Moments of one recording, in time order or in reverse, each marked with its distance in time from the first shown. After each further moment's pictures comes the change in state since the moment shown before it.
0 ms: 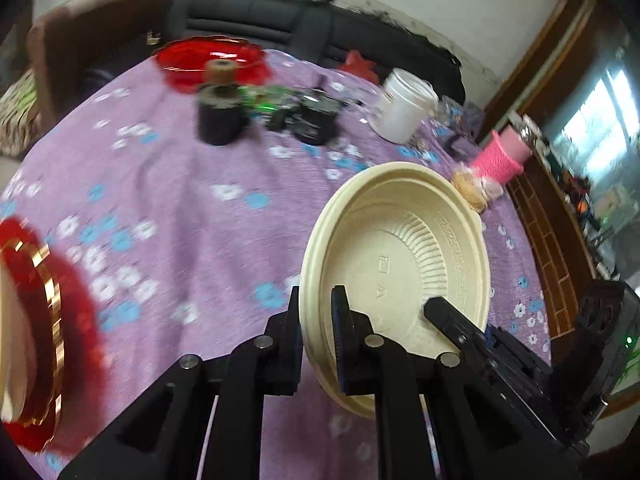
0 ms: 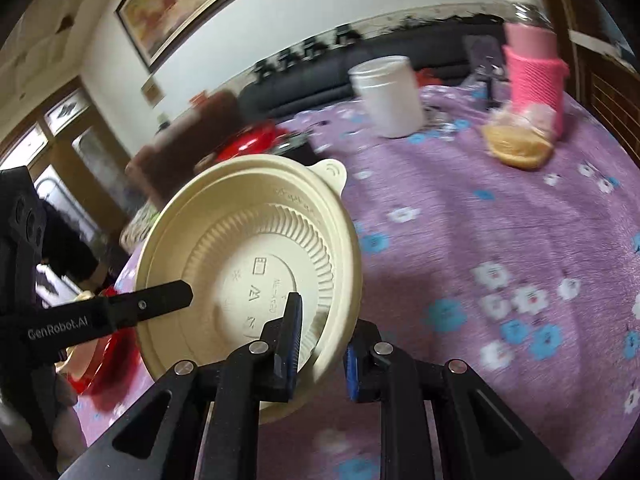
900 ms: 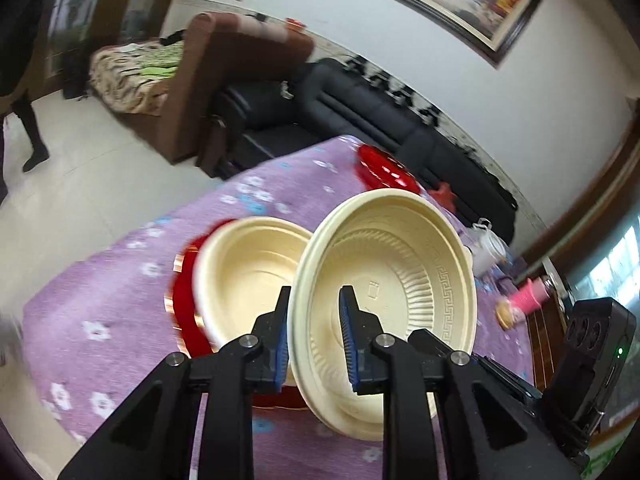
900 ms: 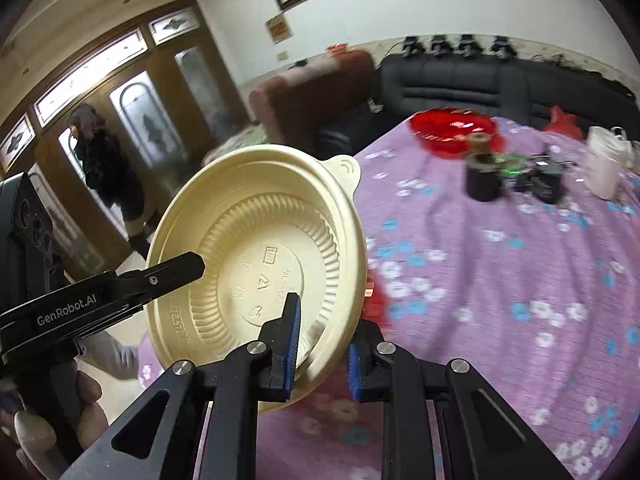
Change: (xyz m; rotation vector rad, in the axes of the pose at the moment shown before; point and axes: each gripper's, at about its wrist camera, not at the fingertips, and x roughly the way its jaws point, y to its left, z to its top) left arm -0.197 0.212 -0.063 -0.359 -0.341 0.112; right arm 0.031 0.266 -0.042 -0.327 0.140 0.229
